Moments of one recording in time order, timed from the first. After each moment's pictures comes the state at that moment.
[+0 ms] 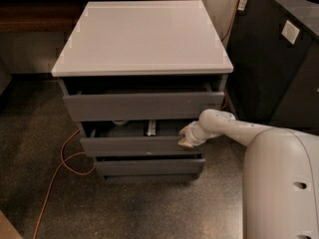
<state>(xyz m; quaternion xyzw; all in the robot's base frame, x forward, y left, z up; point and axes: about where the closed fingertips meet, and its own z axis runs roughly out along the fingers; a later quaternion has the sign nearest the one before) 0.720 -0.133 0.439 -0.62 0.74 0.04 0.26</state>
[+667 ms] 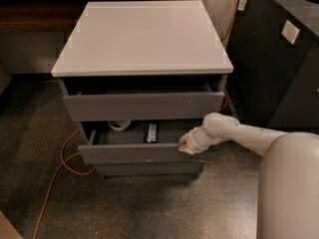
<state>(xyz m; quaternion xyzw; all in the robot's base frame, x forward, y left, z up) 0.671 -0.122 0.447 -0.62 0.74 0.09 0.25</state>
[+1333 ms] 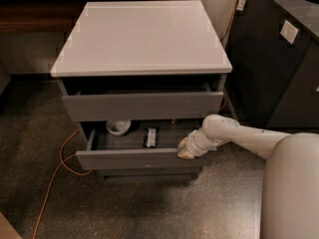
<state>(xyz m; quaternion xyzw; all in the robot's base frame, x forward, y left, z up) 0.651 -0.115 0.447 -0.63 0.73 0.11 0.24</state>
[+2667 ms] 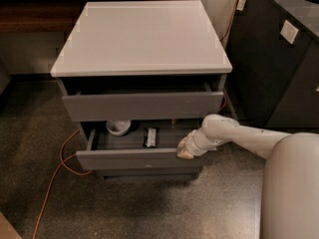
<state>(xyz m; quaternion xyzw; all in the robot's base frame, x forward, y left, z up) 0.651 -0.116 0.447 -0.63 0.73 0.11 0.24</state>
